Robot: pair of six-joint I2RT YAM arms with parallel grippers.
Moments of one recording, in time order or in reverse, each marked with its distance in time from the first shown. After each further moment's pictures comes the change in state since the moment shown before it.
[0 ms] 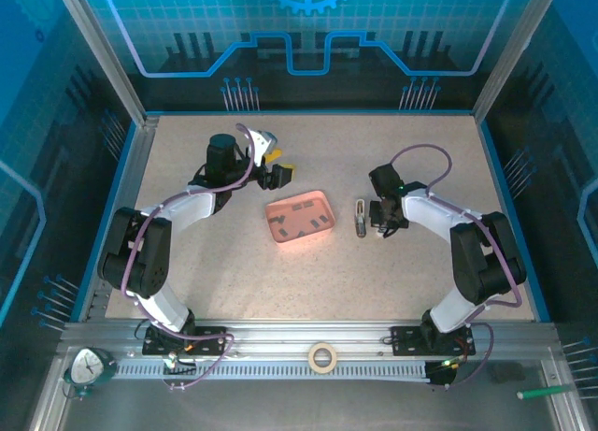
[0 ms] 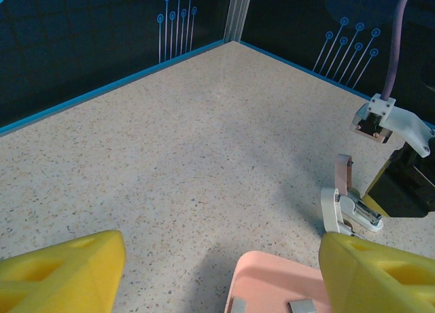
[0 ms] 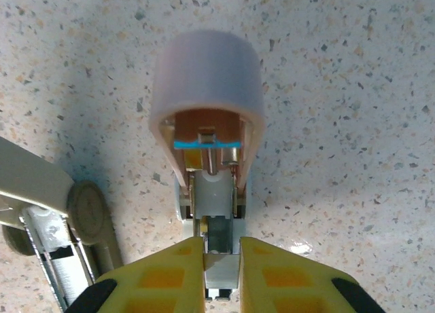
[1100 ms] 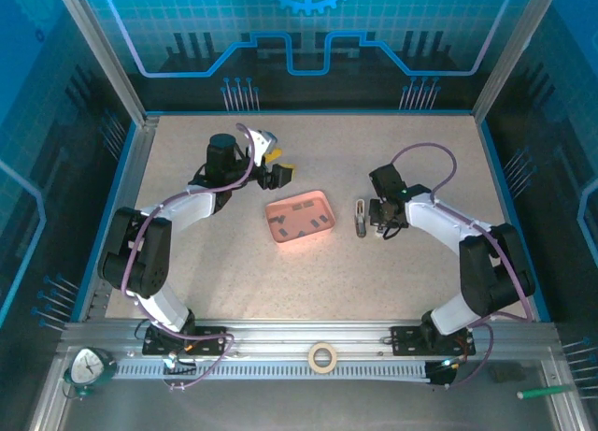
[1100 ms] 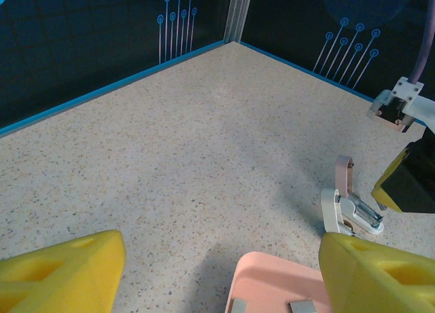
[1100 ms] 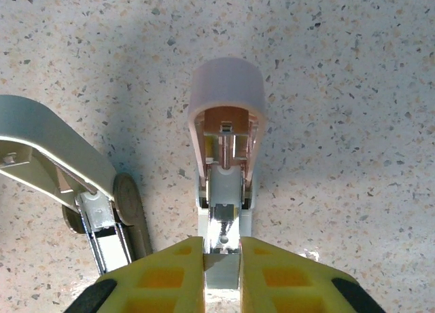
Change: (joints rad) left arm 0.000 0.001 0.001 0.000 0.000 0.000; right arm 0.026 -0.085 -0.021 0.010 0.015 0.029
